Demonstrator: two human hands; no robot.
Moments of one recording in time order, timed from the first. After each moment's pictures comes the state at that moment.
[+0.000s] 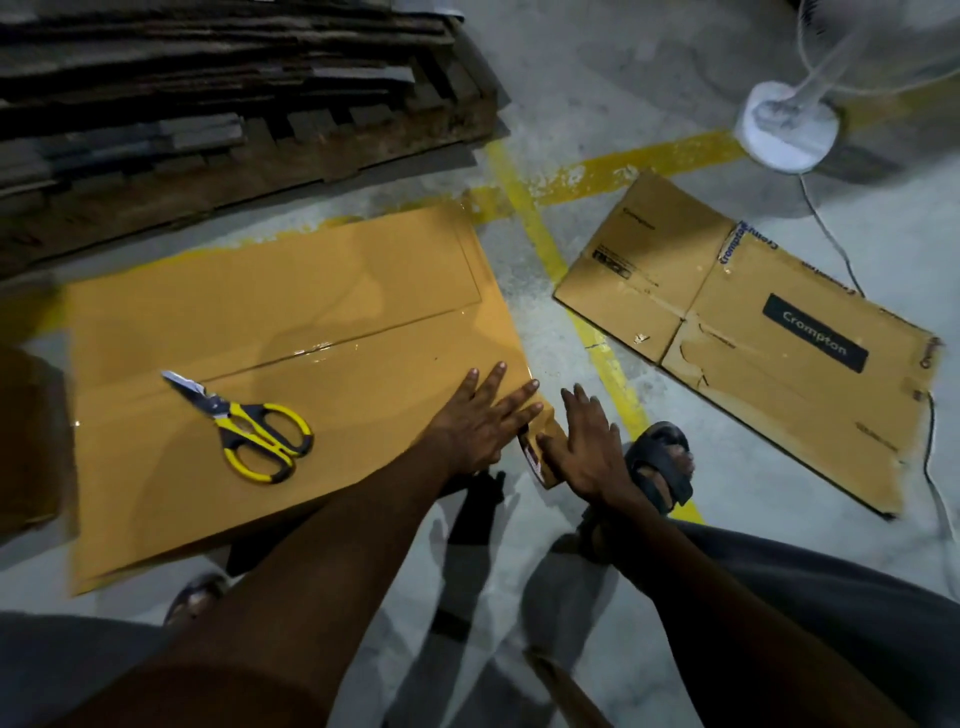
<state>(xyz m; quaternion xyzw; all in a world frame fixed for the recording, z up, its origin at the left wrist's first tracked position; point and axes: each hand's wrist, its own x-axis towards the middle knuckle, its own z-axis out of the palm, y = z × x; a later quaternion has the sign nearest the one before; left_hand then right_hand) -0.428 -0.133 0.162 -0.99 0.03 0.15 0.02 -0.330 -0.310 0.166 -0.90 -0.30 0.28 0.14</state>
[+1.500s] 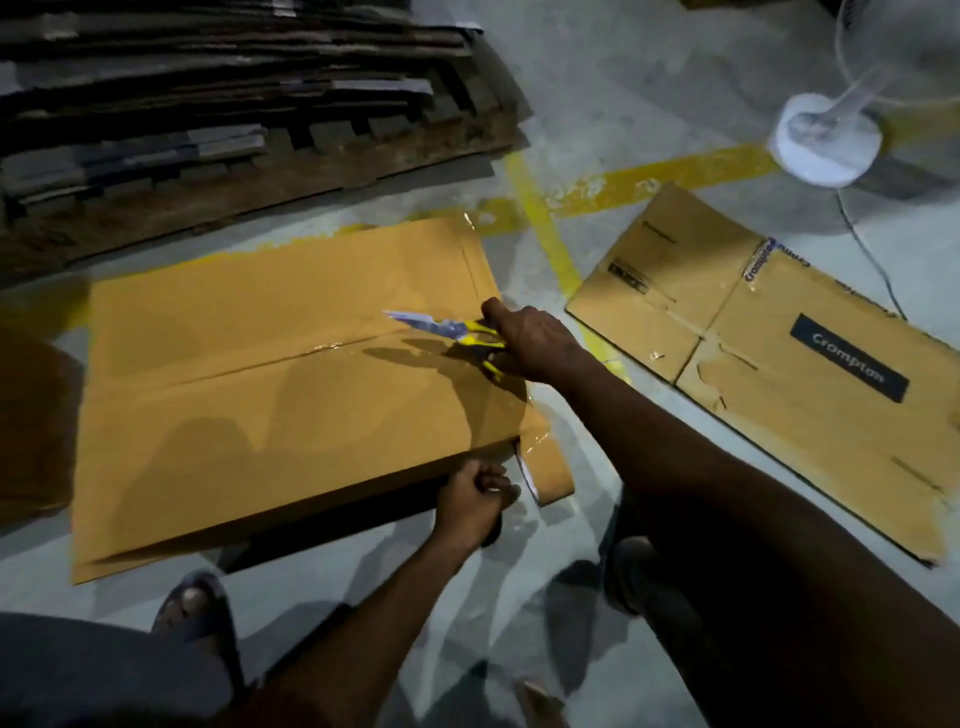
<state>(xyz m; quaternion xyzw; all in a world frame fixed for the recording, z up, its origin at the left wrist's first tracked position) -0.461 -0.214 0.159 -0.59 -0.49 0.00 -0.64 -0.252 -0.164 0.217 -0.80 -0.58 0.15 0.05</state>
